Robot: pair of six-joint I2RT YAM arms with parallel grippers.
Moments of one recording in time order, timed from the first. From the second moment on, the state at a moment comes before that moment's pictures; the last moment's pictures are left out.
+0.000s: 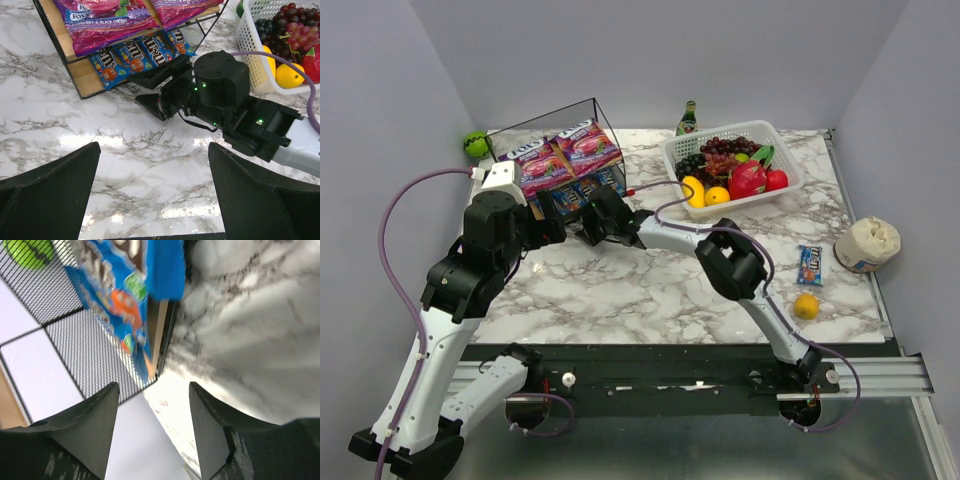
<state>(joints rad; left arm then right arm) -0.38 0.82 1.22 -0.86 -0.23 -0.40 0.90 2.44 1.87 -0.04 0.06 1.68</state>
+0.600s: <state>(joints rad) -0.38 0.81 1.18 -0.85 -0.22 -0.40 0.65 1.59 1.13 -0.26 0.37 1.28</state>
